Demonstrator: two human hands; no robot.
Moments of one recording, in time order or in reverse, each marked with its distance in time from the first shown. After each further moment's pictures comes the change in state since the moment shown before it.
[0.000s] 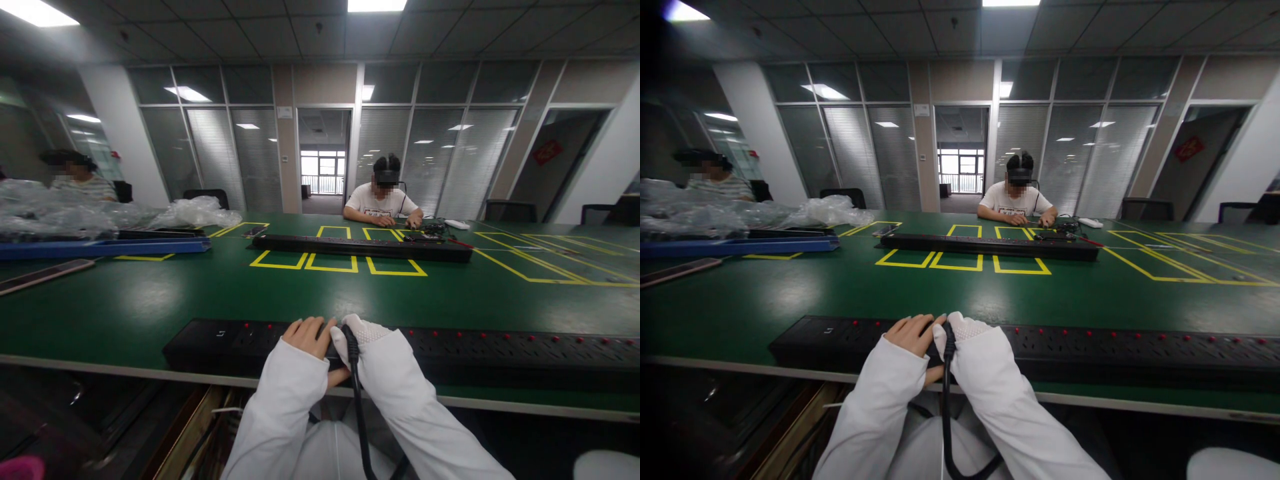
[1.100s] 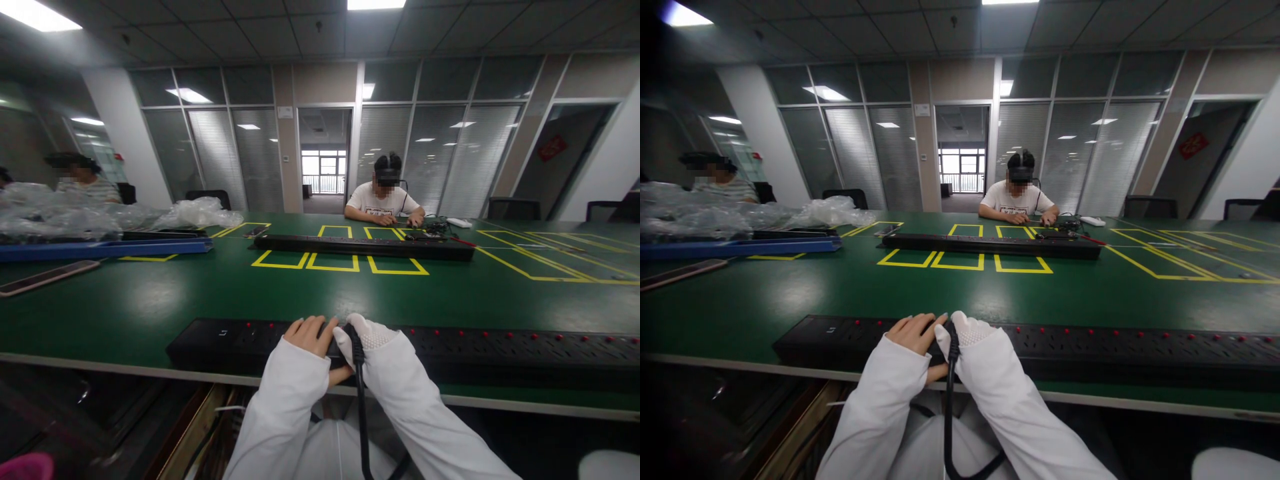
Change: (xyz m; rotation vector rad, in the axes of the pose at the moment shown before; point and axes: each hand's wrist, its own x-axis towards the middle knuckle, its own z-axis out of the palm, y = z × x) left_hand -0.001 0.000 0.003 0.020 0.031 -0.015; right_hand -0.008 0.000 -0.004 0.057 0.018 0.001
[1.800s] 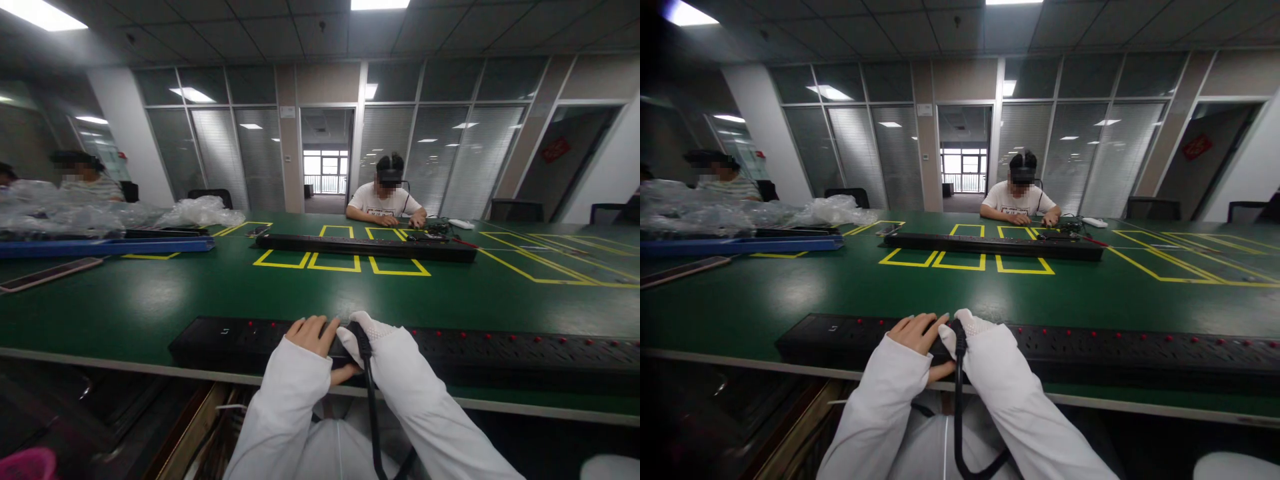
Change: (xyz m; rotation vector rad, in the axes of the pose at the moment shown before) left_hand 0.001 0.003 -0.006 -0.006 0.007 -0.015; right_hand 0.008 0.013 -0.006 0.090 0.010 -0.021
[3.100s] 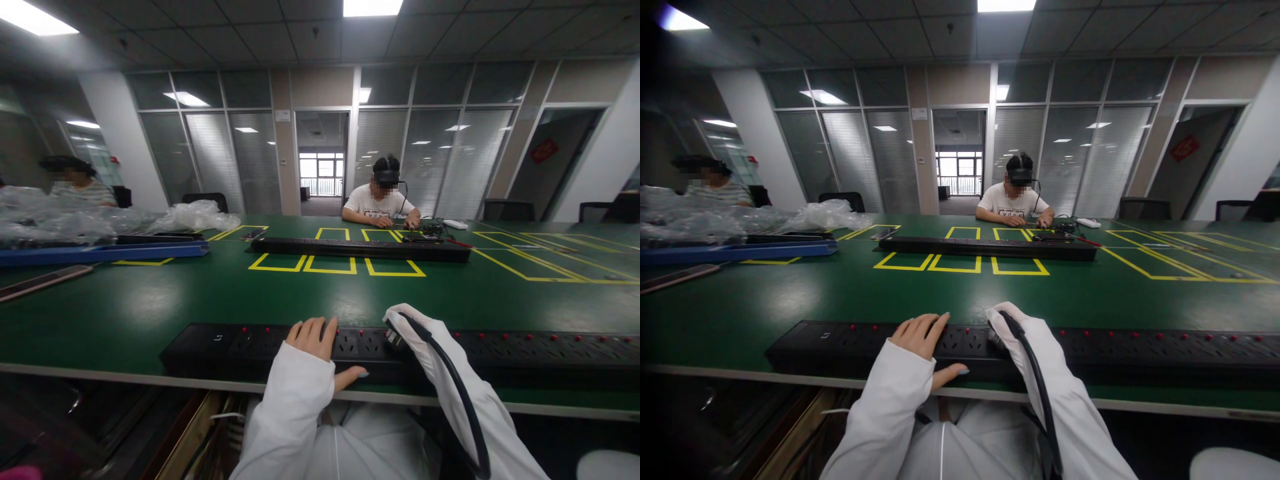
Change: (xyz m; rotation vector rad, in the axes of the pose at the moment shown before) left_hand 0.003 0.013 0.000 0.019 0.001 -0.095; right_hand -0.018 0.036 -0.022 0.573 0.194 0.348
